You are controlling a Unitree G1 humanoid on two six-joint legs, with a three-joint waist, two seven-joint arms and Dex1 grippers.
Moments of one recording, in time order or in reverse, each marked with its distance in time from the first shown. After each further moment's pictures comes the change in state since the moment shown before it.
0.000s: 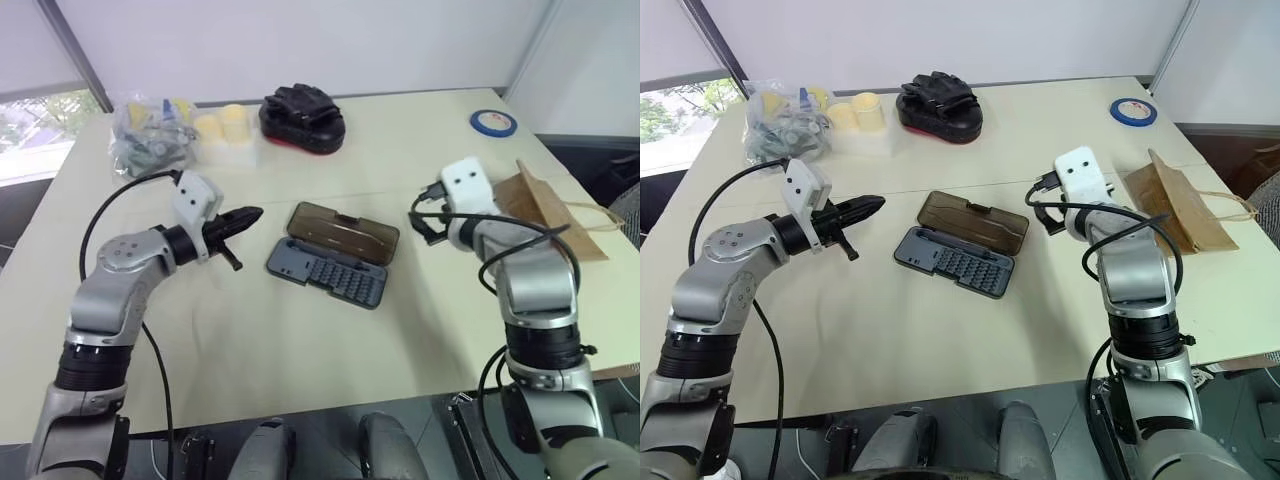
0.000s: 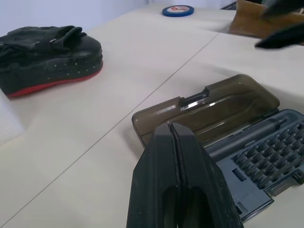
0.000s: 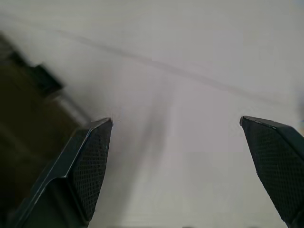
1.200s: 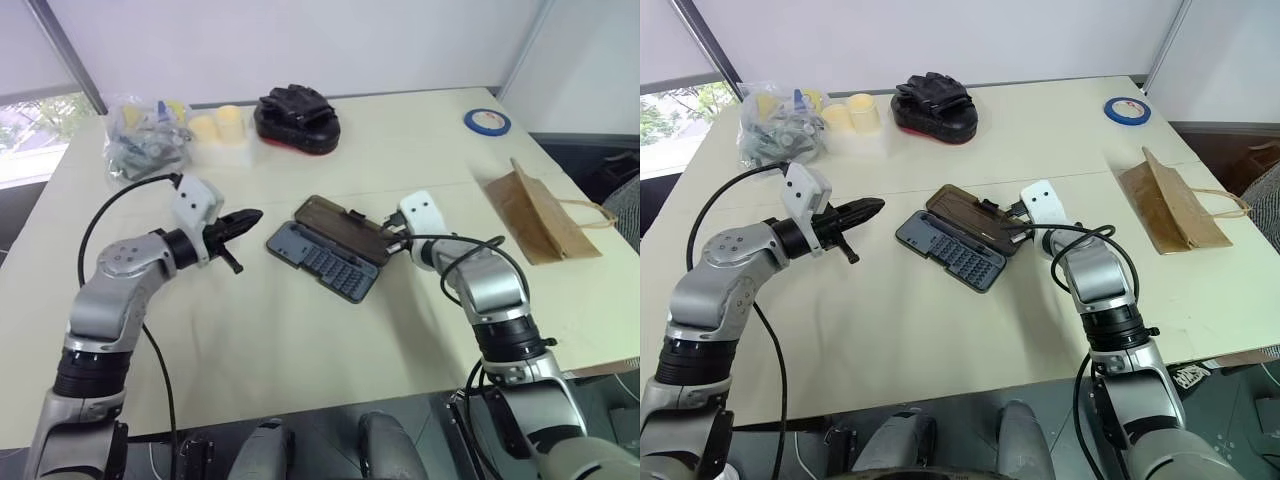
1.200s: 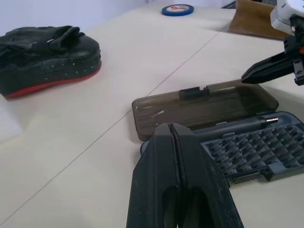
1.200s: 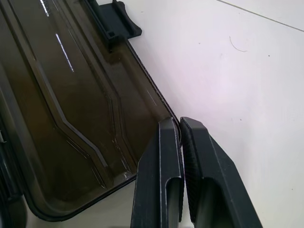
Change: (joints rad) left arm 0.028 0.000 0.002 -0.041 -0.001 0.015 0.035; right arm -0.001 0.029 0.134 0.268 0.044 -0.190 -0.089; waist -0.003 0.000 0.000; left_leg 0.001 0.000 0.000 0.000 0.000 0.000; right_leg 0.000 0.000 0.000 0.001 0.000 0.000
